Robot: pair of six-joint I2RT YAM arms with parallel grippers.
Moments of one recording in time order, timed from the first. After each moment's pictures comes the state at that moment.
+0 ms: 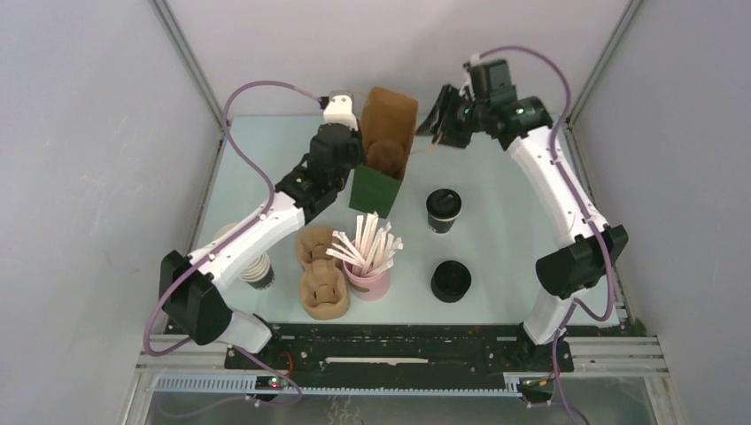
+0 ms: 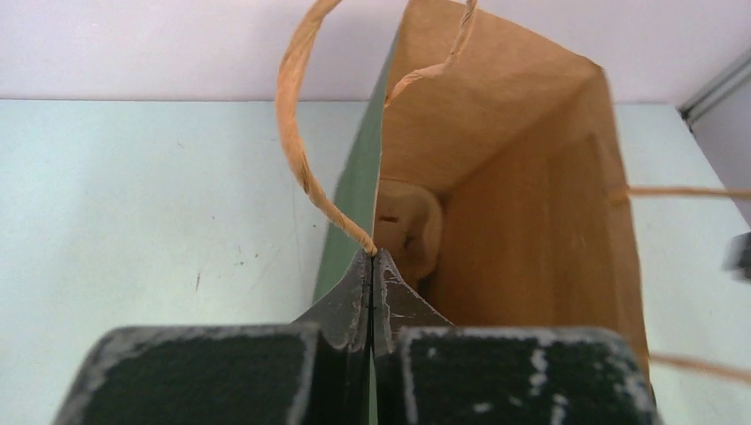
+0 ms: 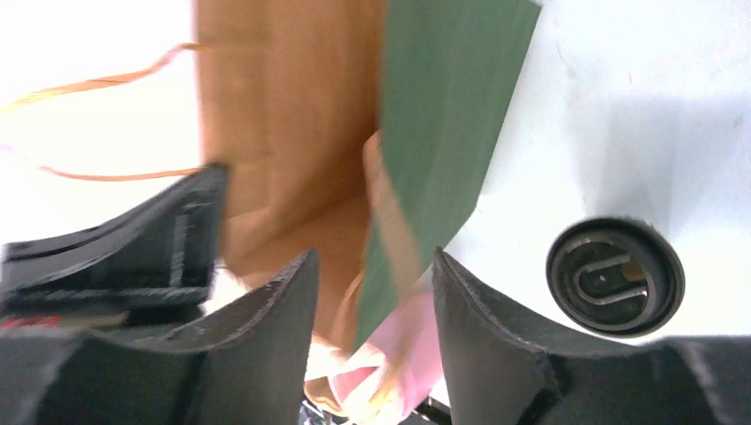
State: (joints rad) left arm -0.67 1.44 1.29 -0.05 -0.48 -0.24; right arm 0.38 1.75 1.95 -0.90 -0.25 0.68
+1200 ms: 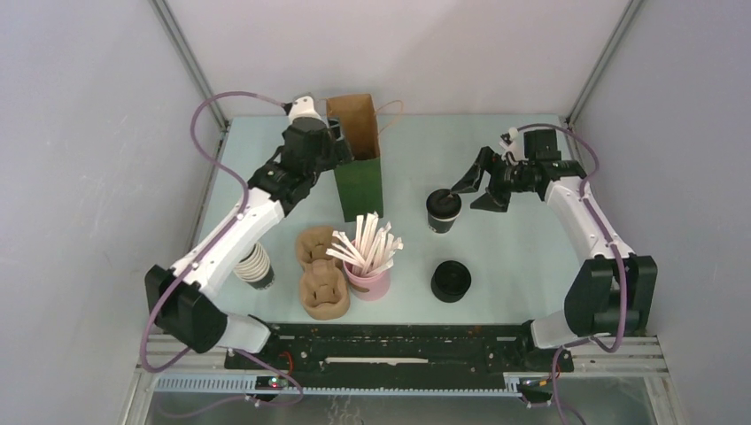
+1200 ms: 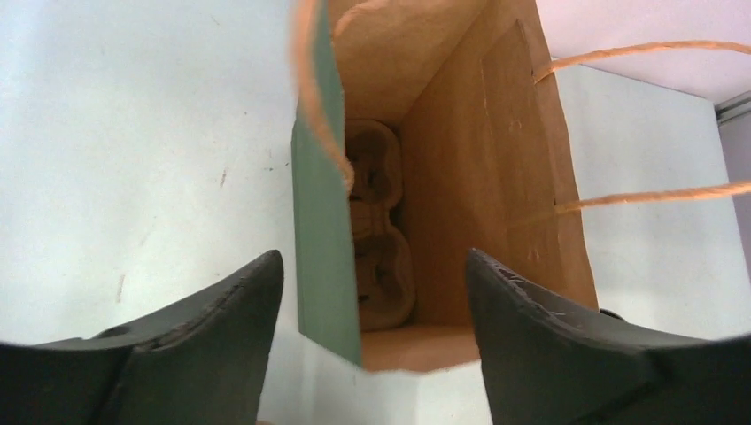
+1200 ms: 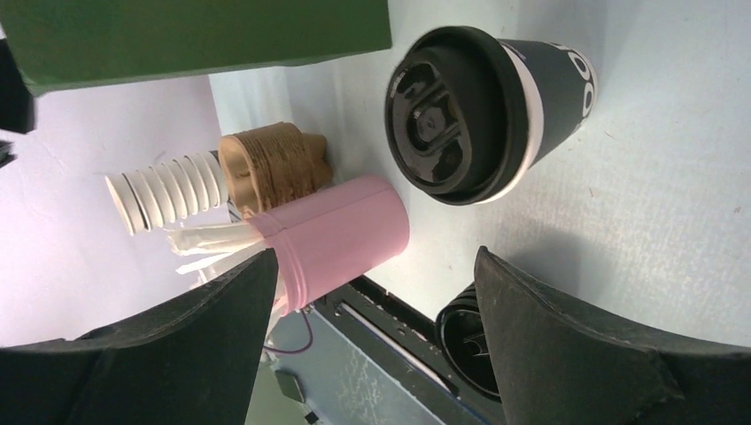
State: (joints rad) left arm -0.49 1.42 1.34 -0.36 -0.37 -0.51; right arm 0.05 1.48 1.28 -0.74 -0.72 0.50
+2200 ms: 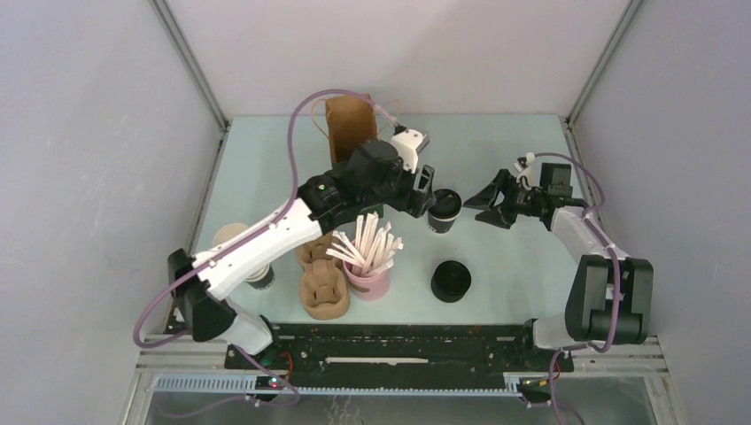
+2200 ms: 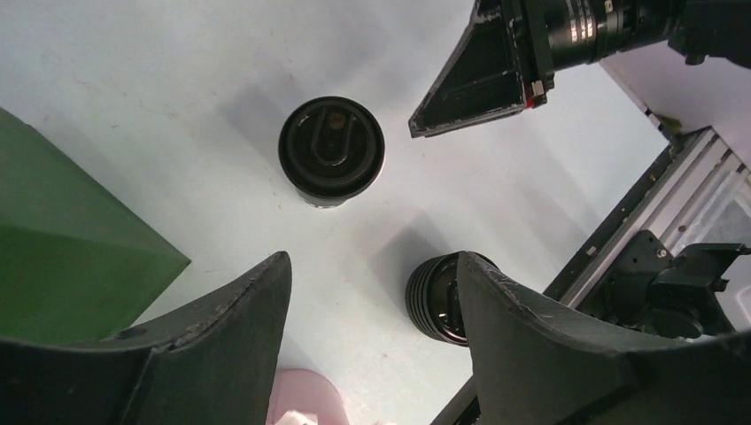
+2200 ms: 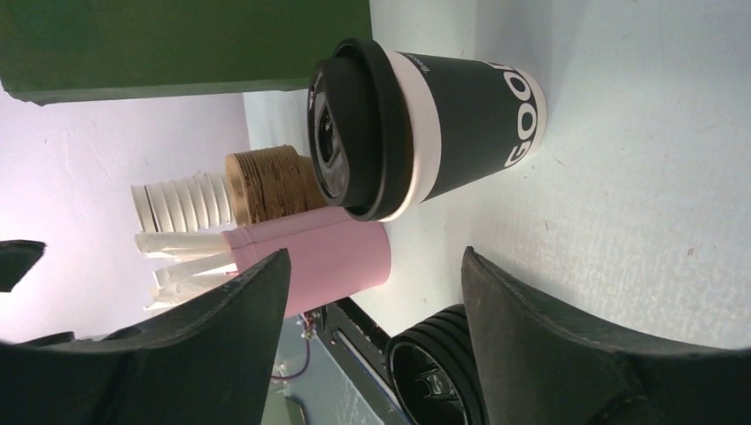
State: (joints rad) left arm -0.91 1.47 1.52 -0.50 -0.04 -0.26; right arm -0.11 1.41 0.87 -0.29 -0.90 0.55
